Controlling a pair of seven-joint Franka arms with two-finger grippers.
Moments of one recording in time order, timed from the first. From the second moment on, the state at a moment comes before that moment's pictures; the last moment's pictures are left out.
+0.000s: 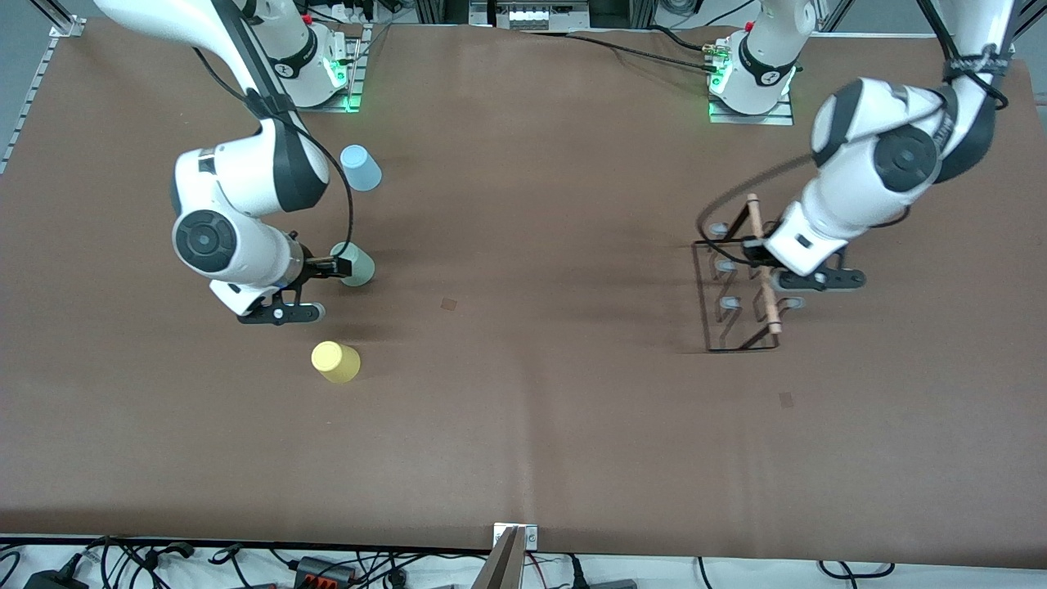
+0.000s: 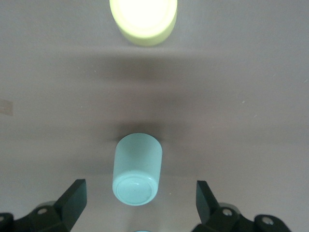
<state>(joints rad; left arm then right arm) 0.24 0.09 -0.52 -2.03 0.00 2.07 -0.30 0.30 0.37 -0.02 -1.86 0.04 1.97 0.24</state>
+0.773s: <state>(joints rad) 0.01 0.40 -0.73 -1.78 0.10 2.07 -0.77 0.30 0.41 -0.02 -1.97 0.17 2.00 0.27</state>
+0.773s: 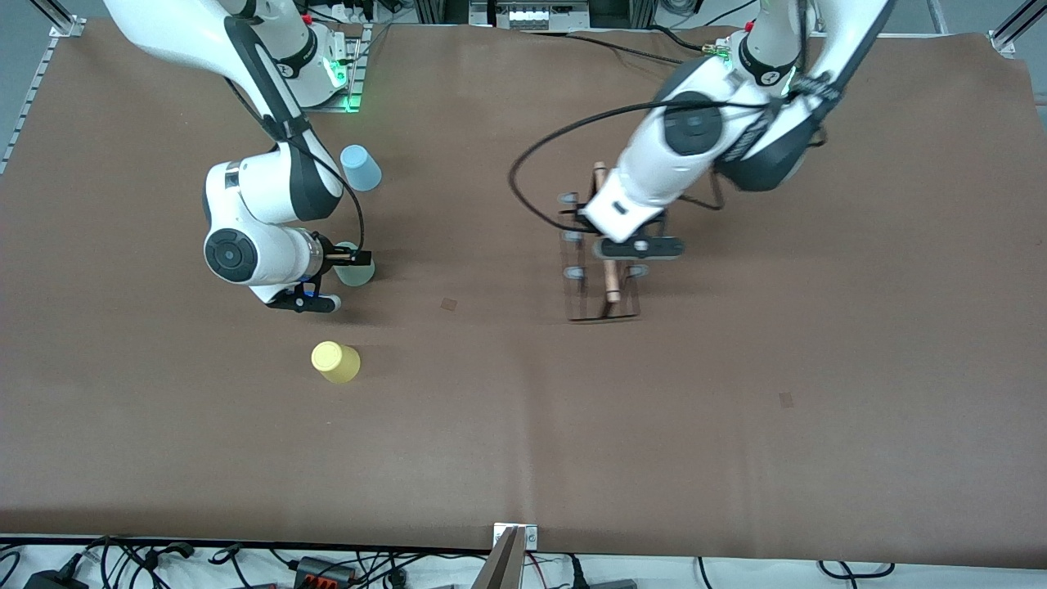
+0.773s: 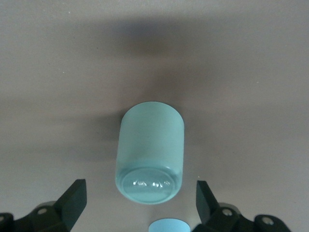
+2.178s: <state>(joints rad) -0.20 0.65 -0.71 -1.49 0.32 1.95 -1.04 0.30 0.44 -0.03 -1.81 0.18 1.83 0.27</state>
